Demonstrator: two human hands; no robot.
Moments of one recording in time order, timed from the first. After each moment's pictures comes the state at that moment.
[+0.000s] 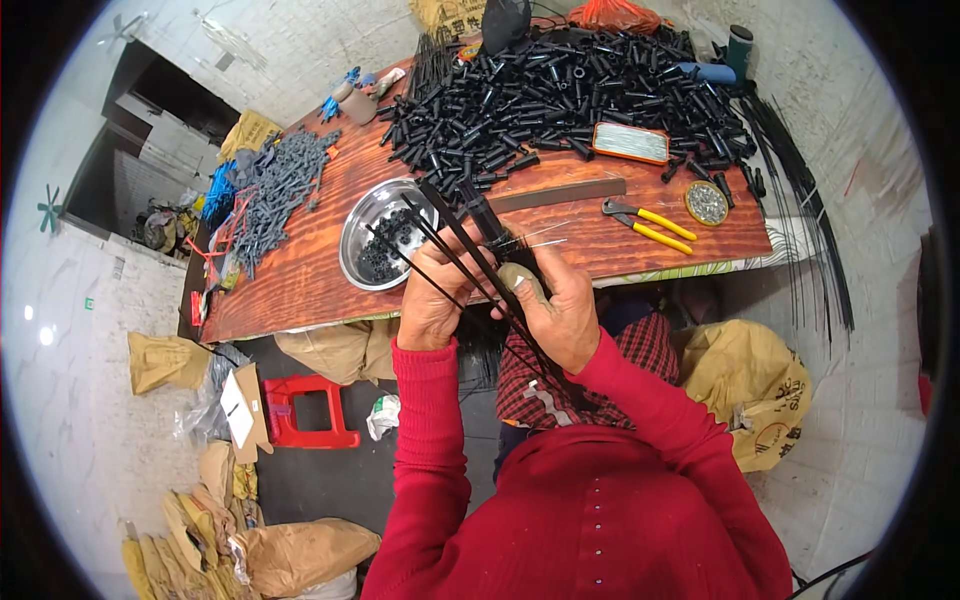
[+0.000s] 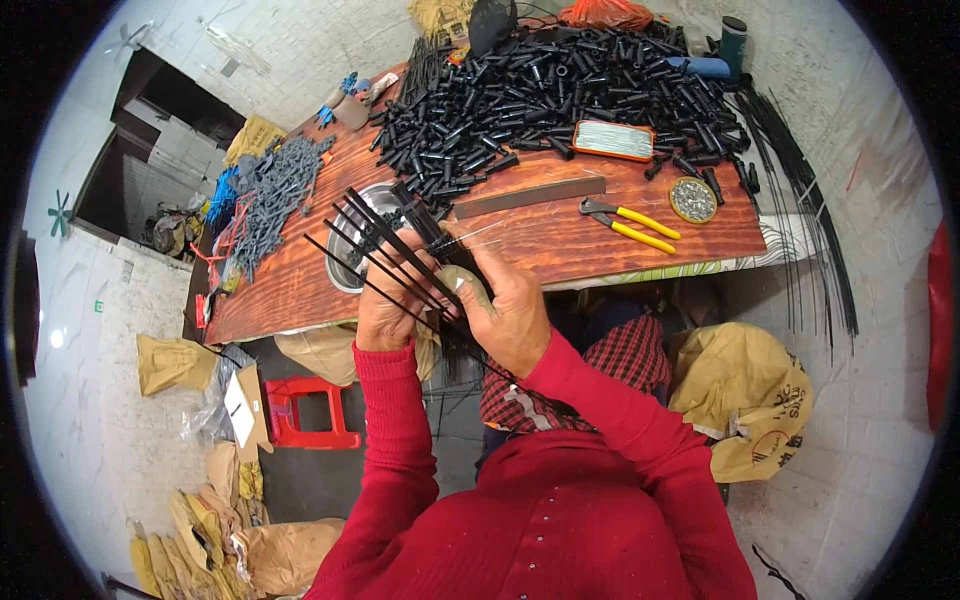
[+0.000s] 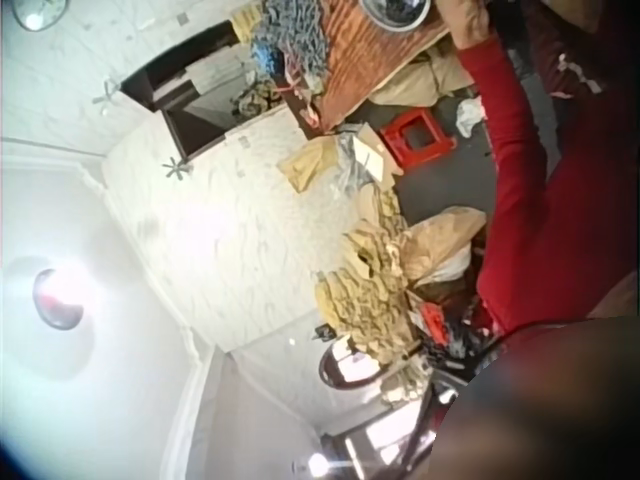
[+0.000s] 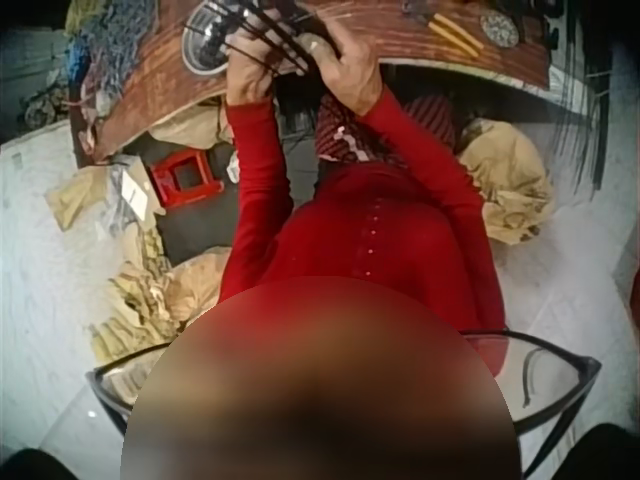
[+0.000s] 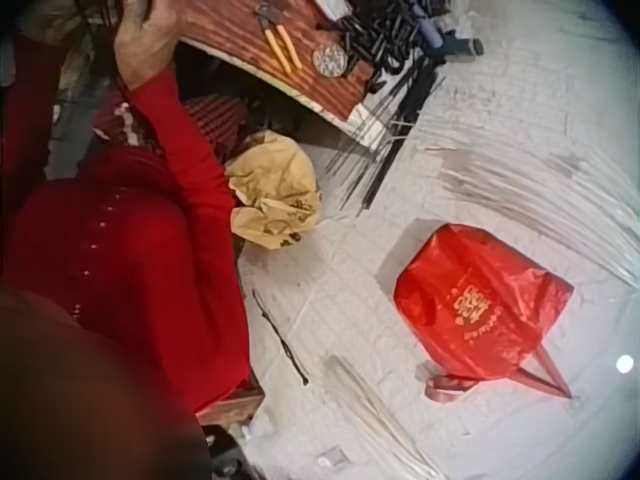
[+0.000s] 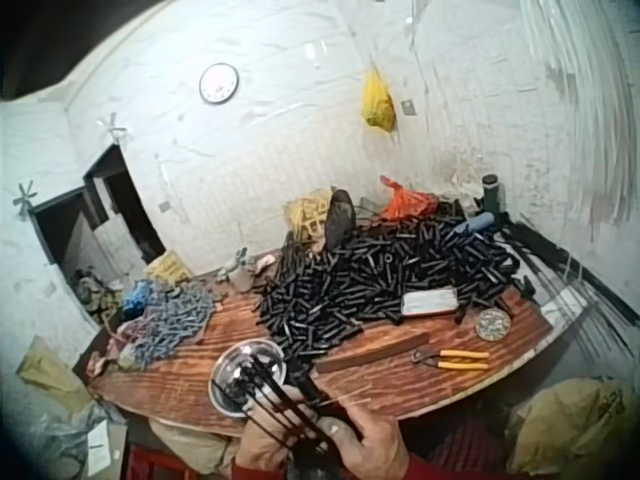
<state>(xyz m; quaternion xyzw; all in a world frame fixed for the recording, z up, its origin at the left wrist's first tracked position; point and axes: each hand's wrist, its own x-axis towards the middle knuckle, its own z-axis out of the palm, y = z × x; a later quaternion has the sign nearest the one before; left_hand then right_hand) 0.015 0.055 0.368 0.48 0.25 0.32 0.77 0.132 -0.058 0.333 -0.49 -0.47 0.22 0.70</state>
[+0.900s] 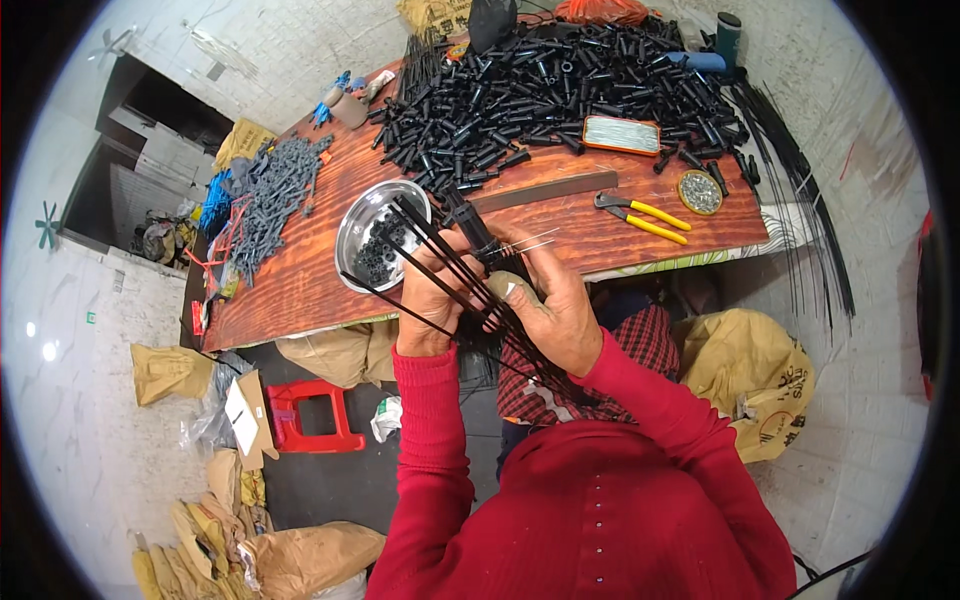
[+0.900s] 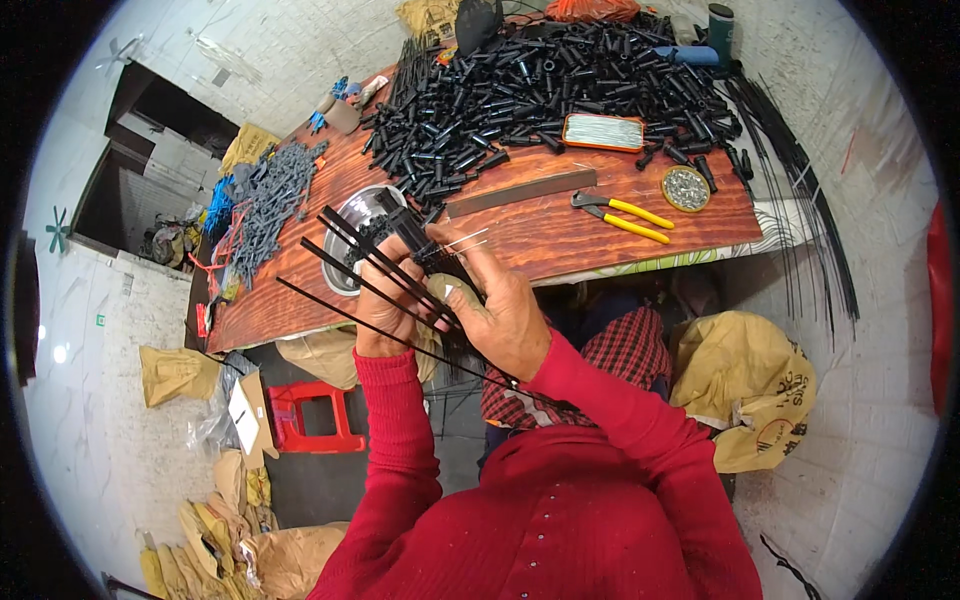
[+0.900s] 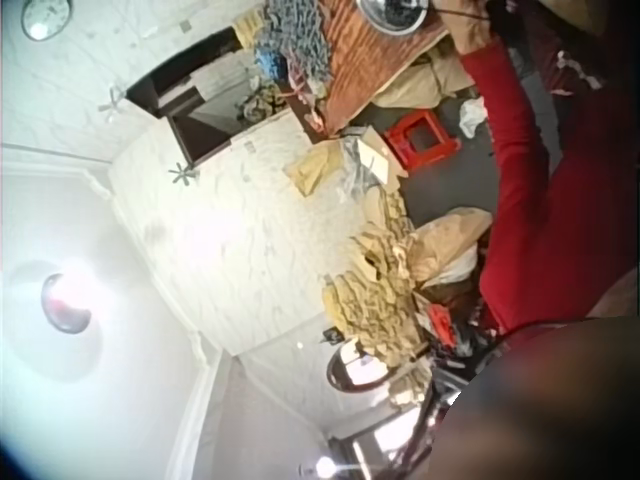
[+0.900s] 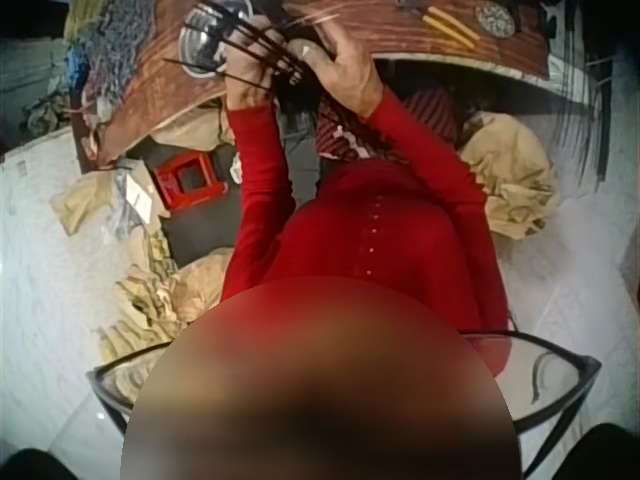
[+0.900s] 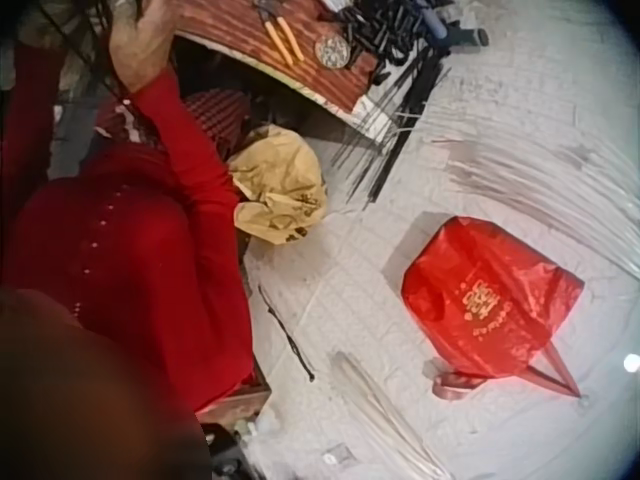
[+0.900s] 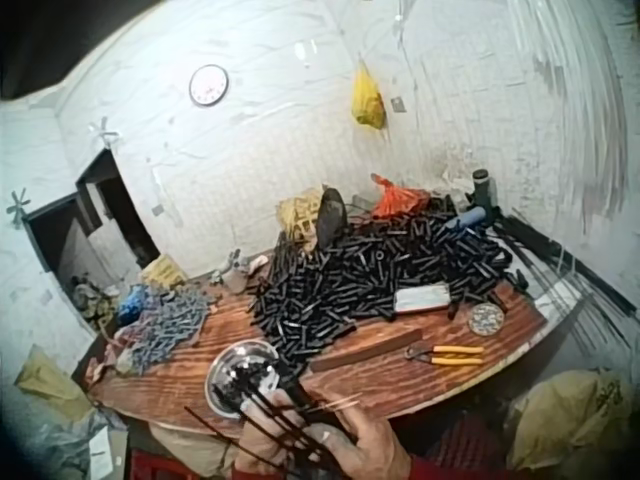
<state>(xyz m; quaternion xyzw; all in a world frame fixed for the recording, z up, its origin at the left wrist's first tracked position) 0.012 0.054 0.360 0.51 0.23 0.33 0.76 0.136 -0.071 0.342 -0.45 -0.48 0.29 0.69</state>
